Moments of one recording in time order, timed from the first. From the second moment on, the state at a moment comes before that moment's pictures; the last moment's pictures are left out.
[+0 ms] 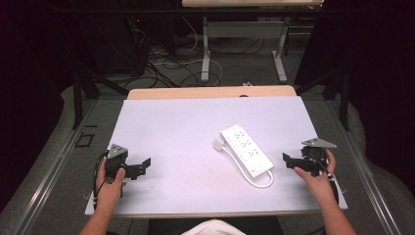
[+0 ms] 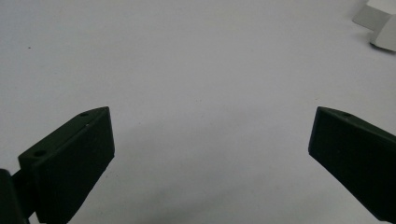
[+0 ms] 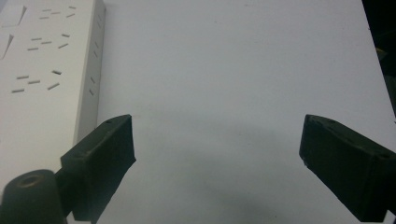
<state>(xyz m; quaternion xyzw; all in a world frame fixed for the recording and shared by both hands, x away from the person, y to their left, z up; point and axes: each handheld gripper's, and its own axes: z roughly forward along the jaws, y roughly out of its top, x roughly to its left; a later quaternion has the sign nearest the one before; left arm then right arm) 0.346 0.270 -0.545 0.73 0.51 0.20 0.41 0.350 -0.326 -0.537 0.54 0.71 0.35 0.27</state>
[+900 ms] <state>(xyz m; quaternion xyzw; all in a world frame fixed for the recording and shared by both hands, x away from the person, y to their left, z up) 0.341 0.269 -0.546 0.73 0.51 0.21 0.40 0.363 -0.289 -0.523 0.47 0.82 0.28 0.18</state>
